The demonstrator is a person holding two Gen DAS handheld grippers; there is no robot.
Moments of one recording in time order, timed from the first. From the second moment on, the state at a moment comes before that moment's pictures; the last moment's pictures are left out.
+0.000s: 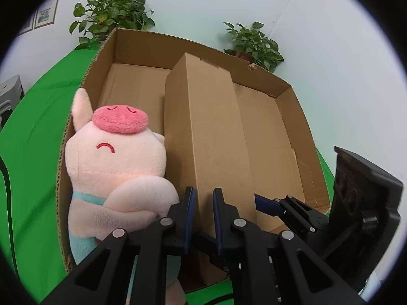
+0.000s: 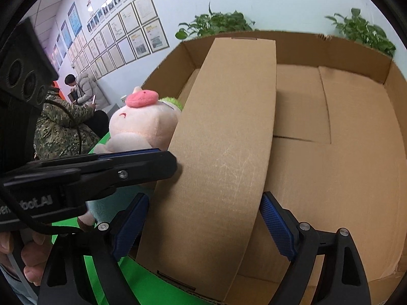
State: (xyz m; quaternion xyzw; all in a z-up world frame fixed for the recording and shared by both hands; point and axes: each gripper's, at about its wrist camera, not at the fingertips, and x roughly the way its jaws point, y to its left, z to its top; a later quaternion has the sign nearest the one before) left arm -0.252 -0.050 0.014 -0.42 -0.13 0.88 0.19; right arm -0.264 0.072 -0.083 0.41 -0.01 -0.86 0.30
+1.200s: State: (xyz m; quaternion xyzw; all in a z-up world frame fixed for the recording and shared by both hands) left arm -0.120 -0.032 0.059 -0.25 -0.05 0.96 0.09; right arm -0.145 0.173 -0.045 0.35 0.02 -0.92 0.20
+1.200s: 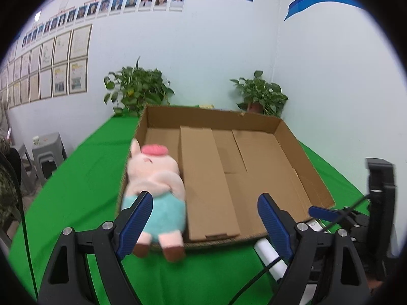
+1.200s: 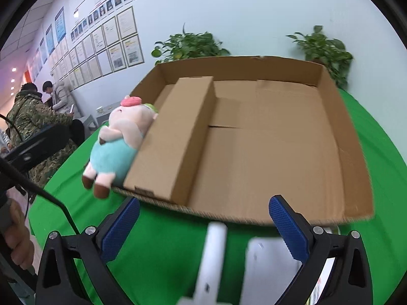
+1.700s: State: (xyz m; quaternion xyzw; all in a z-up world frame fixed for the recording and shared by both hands) left arm -0.118 -0.003 0.031 -0.28 -0.03 0.96 0.07; right arm -0.130 0.205 -0.063 0.35 0.02 -0.92 0.16
